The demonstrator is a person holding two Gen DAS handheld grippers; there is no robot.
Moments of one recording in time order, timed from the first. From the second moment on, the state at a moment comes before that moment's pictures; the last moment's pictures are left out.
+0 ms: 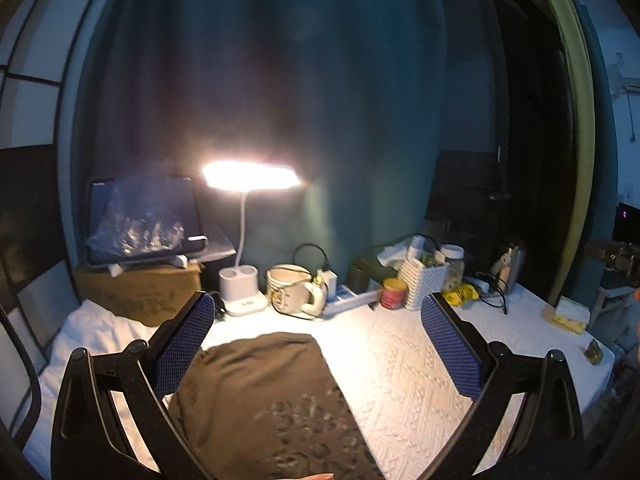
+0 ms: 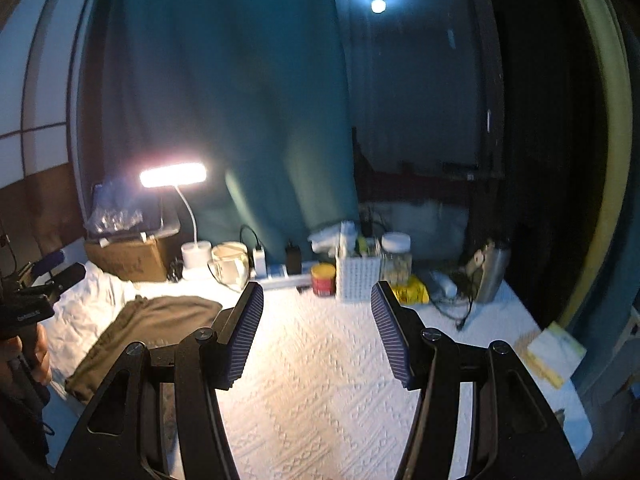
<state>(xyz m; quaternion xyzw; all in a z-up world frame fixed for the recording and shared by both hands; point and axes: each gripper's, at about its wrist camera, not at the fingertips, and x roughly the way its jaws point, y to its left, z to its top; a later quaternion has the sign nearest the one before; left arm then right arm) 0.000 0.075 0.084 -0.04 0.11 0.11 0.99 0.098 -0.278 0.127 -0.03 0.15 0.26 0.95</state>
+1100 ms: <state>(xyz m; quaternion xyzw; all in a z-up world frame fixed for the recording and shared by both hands) -0.027 0.106 0.133 -0.03 0.07 0.15 0.99 0.061 -0.262 0.194 -0.04 0.06 0.24 0.97</state>
